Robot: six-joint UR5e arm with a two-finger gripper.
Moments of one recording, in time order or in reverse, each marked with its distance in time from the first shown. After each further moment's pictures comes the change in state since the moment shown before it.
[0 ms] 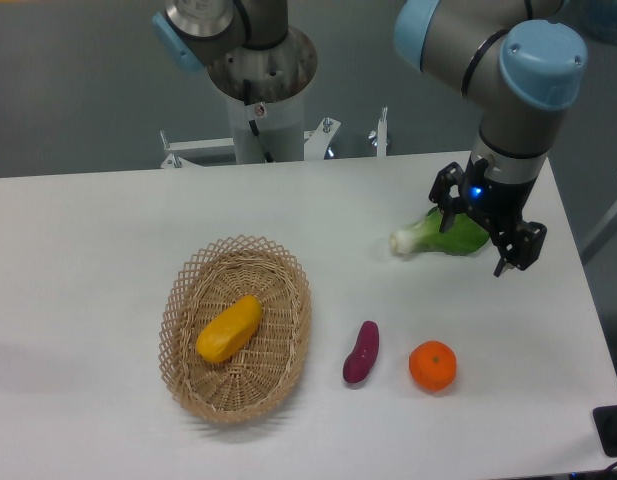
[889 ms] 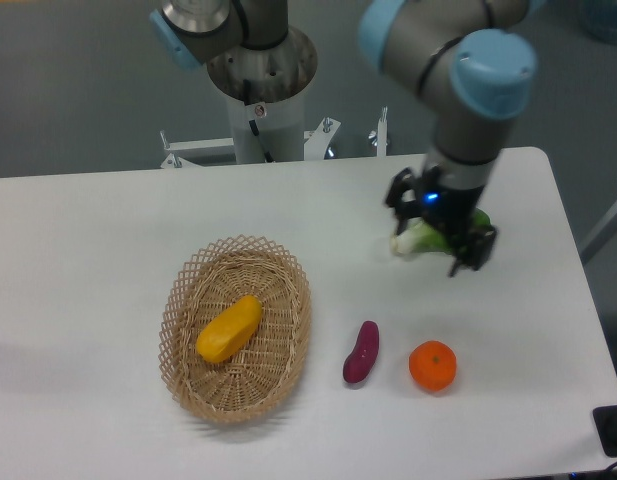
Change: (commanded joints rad) arm -0.190 0.078 -0.236 0.119 -0.029 -0.426
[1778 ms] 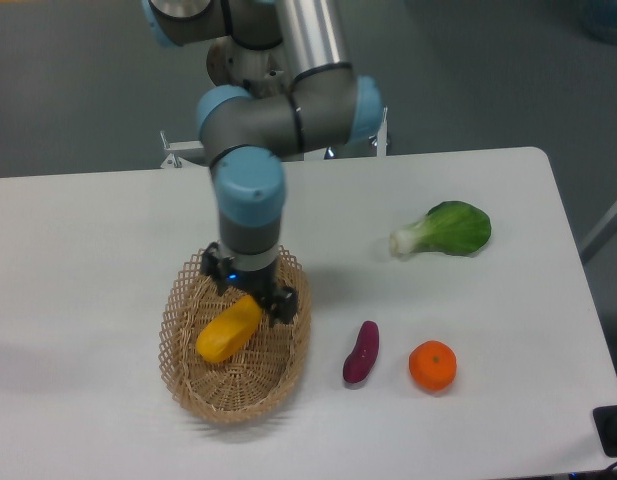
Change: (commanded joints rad) arm -0.341 -0.133 -0.148 0.301 0.077 -0.349
